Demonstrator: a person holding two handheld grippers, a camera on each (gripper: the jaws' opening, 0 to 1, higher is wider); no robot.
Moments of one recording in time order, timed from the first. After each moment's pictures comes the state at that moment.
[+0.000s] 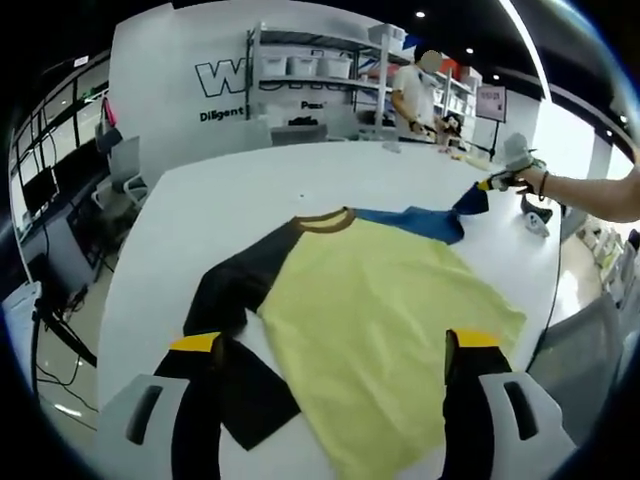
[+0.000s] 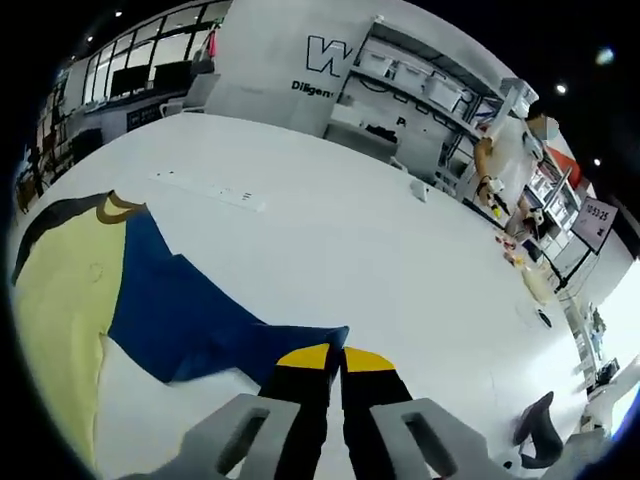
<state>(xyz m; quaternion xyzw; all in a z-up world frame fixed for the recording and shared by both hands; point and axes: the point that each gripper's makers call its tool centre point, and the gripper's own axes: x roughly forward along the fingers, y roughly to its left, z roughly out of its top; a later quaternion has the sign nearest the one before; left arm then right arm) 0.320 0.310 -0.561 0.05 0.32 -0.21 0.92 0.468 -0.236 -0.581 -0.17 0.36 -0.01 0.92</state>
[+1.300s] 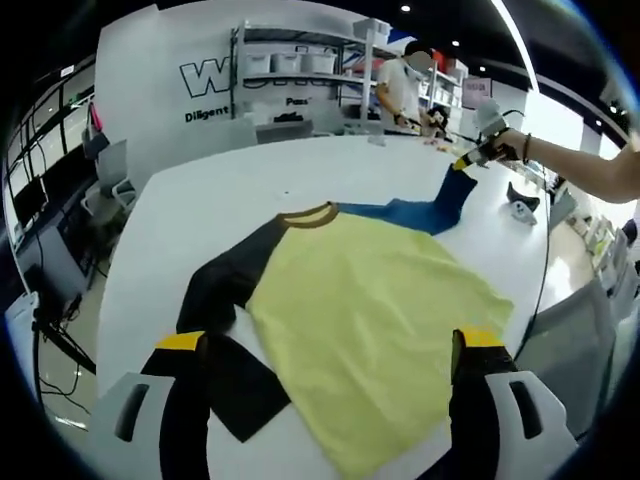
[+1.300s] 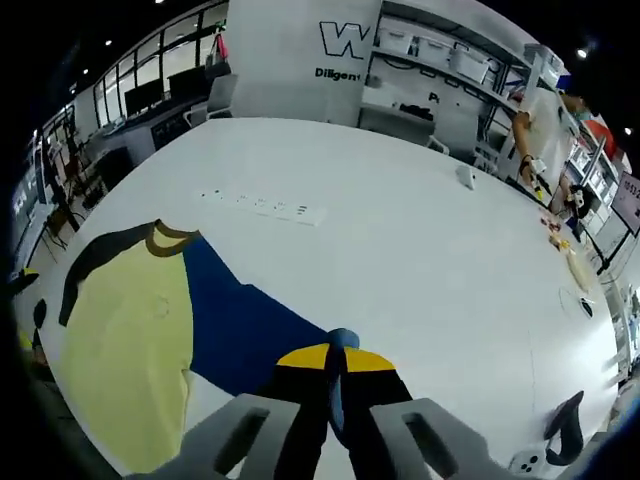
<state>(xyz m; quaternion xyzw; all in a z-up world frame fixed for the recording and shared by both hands) 0.305 0.302 -0.557 0.06 0.32 -0.24 0.91 0.481 -0.156 -0.557 -0.10 0.42 0.07 0.90</state>
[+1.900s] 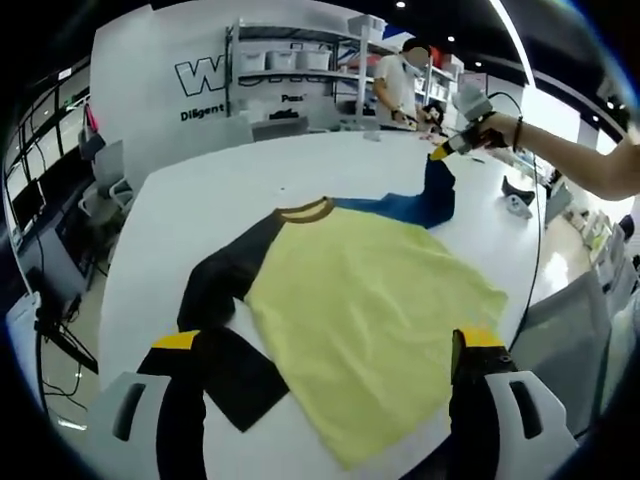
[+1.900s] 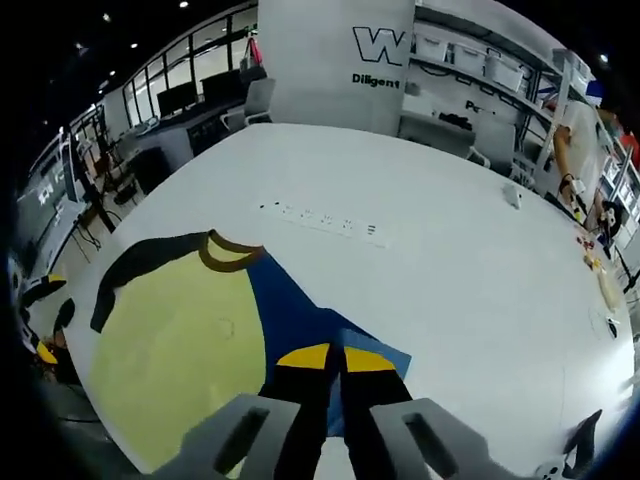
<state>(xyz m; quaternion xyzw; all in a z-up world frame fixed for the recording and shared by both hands) 0.293 0.306 -0.557 0.07 0.33 -0.25 0.91 0.475 -0.066 -0.543 -0.09 0.41 0.15 0.90</state>
